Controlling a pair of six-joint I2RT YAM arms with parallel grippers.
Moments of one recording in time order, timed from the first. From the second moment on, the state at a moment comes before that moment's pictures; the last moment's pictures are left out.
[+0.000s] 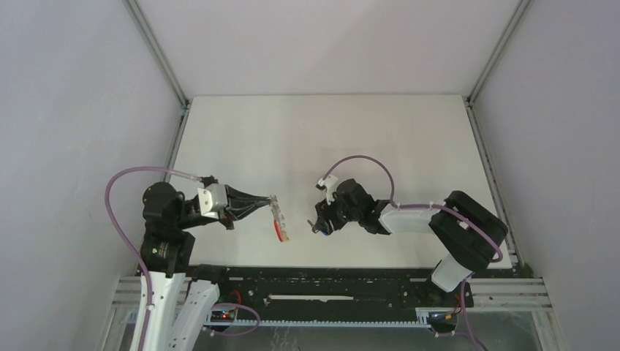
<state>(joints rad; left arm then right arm) -0.09 0.51 0.79 -0.27 1.22 0.18 0.84 1.64 0.68 0.28 -0.24 0.22</state>
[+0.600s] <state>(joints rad) -0.09 0.51 0.79 -0.22 1.23 0.10 0.80 1.19 0.71 0.12 -0.21 0.25</state>
